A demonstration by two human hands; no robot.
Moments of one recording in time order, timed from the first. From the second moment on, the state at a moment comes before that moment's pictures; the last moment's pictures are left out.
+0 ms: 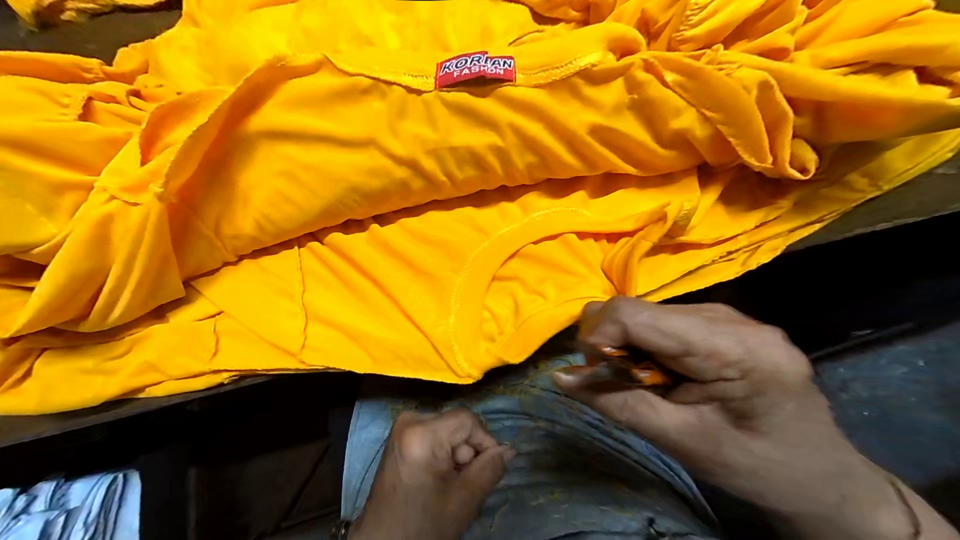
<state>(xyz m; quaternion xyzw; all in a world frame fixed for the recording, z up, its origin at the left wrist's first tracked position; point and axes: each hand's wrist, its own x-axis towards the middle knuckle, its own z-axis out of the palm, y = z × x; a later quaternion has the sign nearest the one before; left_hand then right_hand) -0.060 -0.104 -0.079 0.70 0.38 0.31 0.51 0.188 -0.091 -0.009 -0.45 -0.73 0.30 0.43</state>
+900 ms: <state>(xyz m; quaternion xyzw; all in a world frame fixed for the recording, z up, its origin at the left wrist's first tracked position) -0.087 0.003 -0.008 0.74 0.36 0.54 0.15 0.303 -0.051 0.017 -0.61 -0.71 0.08 0.36</state>
